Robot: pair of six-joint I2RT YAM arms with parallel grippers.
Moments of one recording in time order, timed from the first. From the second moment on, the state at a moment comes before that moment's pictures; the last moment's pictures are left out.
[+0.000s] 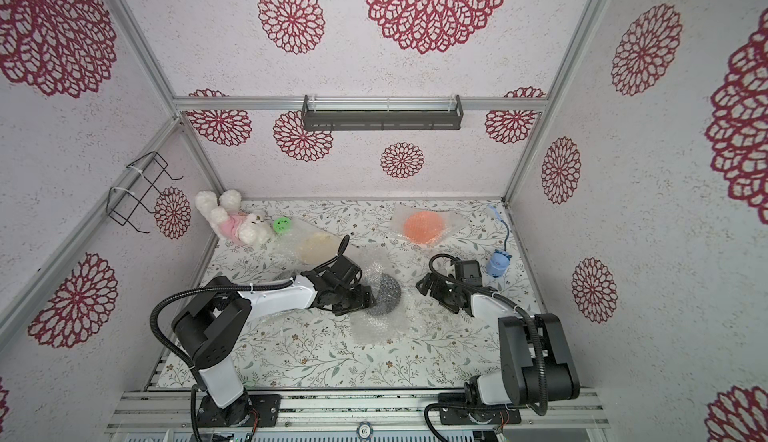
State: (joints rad) left arm -0.75 1.82 1.05 -0.30 0.20 -0.86; right arm 0.11 1.42 0.58 -0.11 -0.43 0.60
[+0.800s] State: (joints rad) left arm -0.77 1.53 1.04 -0.39 0.24 -0.68; right arm 0.11 1.16 0.58 -0.20 -0.38 0.59
